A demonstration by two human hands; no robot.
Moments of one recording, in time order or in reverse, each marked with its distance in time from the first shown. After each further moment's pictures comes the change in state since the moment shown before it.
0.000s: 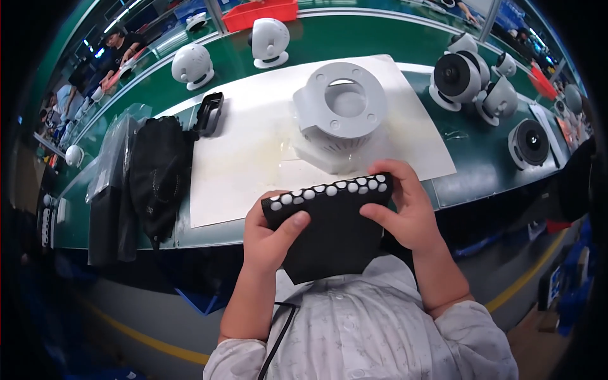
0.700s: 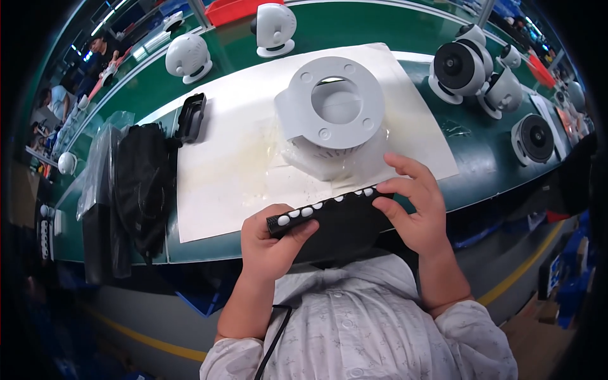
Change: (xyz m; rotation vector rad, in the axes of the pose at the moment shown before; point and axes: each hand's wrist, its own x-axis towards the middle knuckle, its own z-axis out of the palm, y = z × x) left_hand 0.015 -0.013 0.003 0.285 -0.019 0.055; right_hand 0.008 0.001 -0.013 -0.527 0.143 -0.269
